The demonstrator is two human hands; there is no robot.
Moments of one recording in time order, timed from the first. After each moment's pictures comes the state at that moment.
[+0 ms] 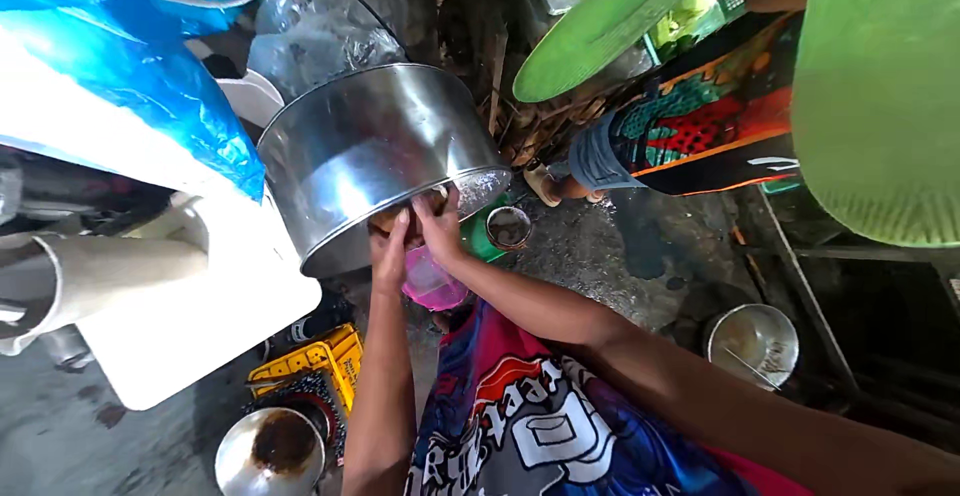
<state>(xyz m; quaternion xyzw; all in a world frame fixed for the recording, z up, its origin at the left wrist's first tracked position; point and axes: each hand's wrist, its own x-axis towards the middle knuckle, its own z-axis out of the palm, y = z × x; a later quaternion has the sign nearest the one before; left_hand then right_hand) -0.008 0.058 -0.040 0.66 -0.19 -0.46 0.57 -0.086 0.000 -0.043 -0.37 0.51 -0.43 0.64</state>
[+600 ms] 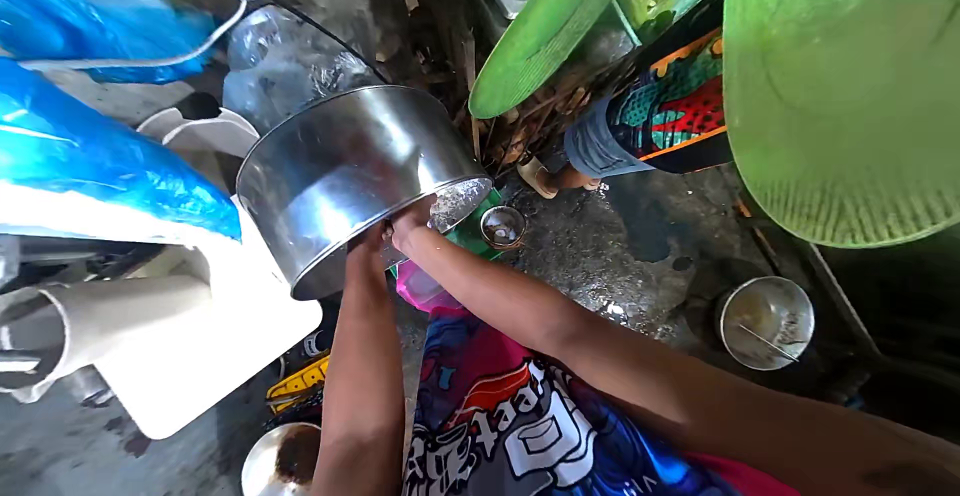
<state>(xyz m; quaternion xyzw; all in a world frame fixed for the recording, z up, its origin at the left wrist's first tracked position) 0.003 -0.010 0.004 0.75 -0.25 -0.41 0.46 -0.044 -0.047 0.014 -0.06 0.59 -0.30 0.75</state>
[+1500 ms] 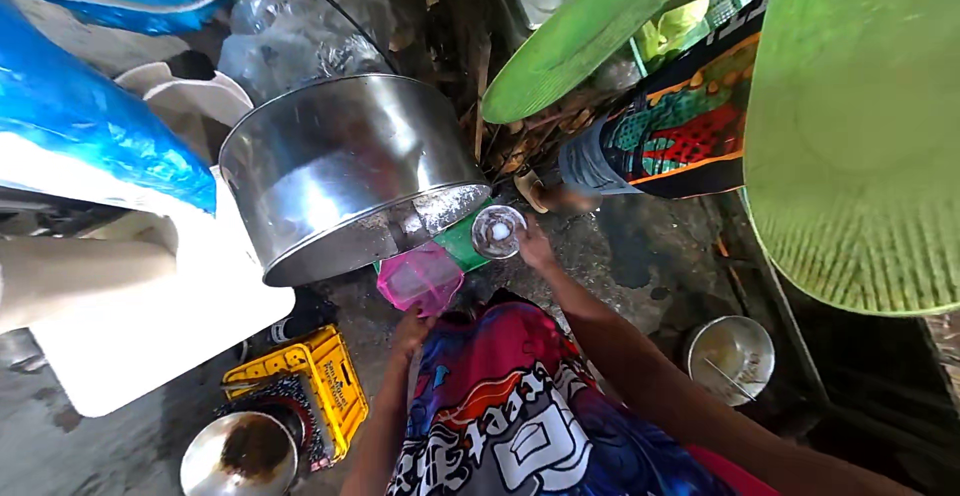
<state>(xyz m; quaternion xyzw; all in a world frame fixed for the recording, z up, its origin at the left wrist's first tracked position) -0.065 0.187 -0.167 0.77 -0.30 -0.56 0.07 -0.330 -0.056 -0.157 -0.59 0.67 0.00 0.46</state>
